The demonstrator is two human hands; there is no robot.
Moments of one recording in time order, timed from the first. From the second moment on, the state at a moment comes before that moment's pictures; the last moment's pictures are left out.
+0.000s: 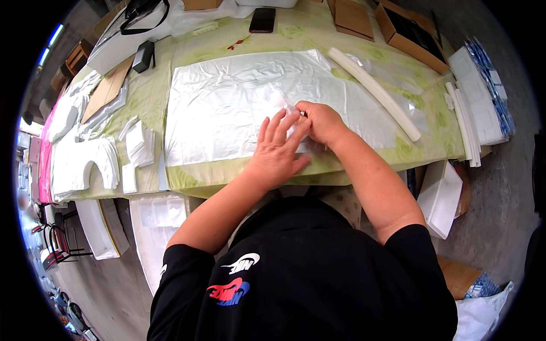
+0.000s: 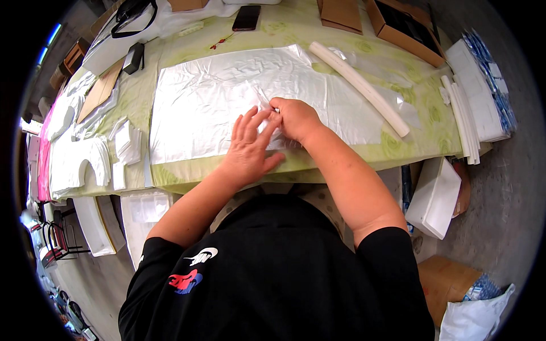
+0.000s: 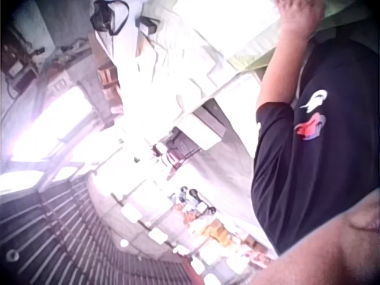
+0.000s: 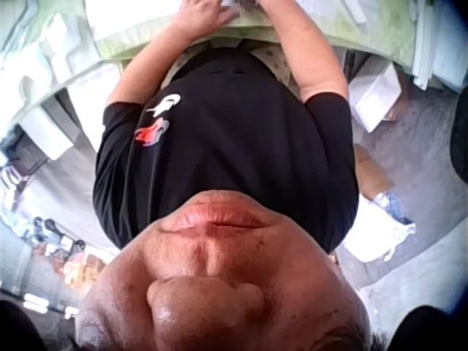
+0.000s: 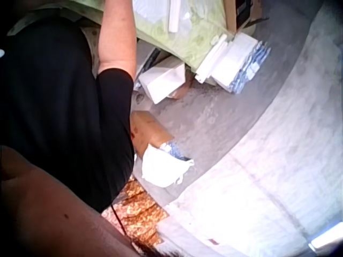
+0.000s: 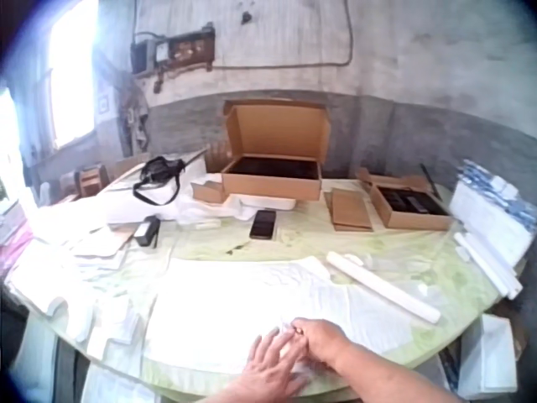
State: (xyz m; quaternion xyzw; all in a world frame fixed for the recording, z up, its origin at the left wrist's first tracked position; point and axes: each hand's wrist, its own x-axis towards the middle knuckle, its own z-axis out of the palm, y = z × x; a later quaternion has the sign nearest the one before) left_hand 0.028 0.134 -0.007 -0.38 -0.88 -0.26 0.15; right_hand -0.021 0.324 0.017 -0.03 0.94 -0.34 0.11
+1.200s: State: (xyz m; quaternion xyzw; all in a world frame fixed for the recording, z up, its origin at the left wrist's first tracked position) left_hand 0.037 0.139 0.000 -0.35 -0.88 -0.32 0.03; right_hand 0.102 0.366 -0.008 -0.18 0.93 -0.27 -0.19
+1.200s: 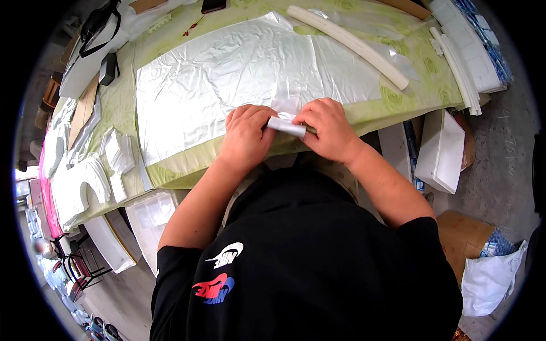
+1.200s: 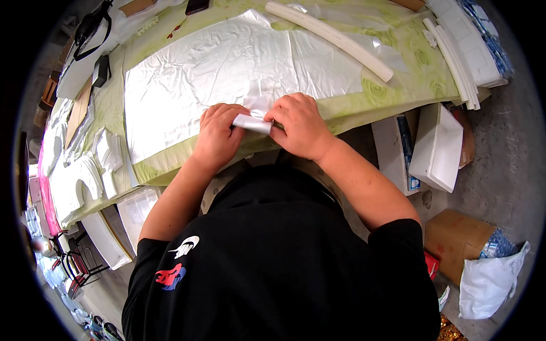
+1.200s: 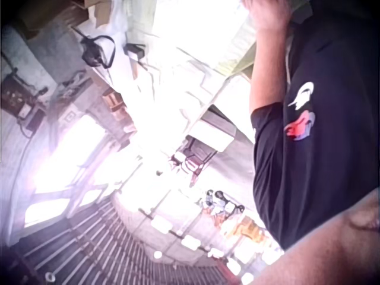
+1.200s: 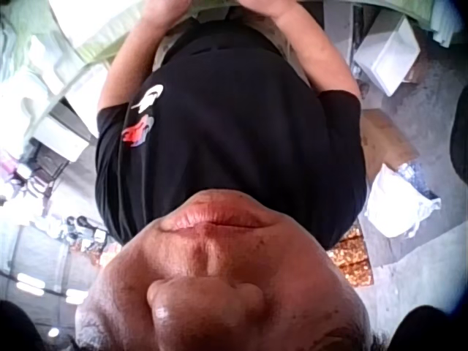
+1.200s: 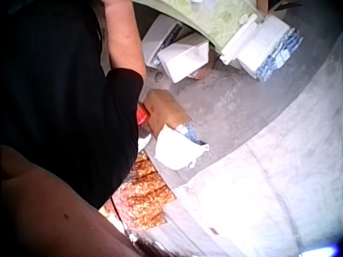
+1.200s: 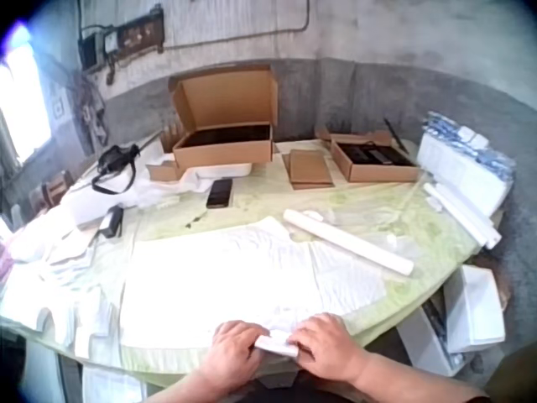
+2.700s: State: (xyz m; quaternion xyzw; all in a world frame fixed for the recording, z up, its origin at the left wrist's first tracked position) left_hand 0.031 0.137 -0.002 -0.48 -0.84 -0.24 0.06; right_hand 0.111 0.355 -0.021 -0.12 0.91 -0.30 -0.26
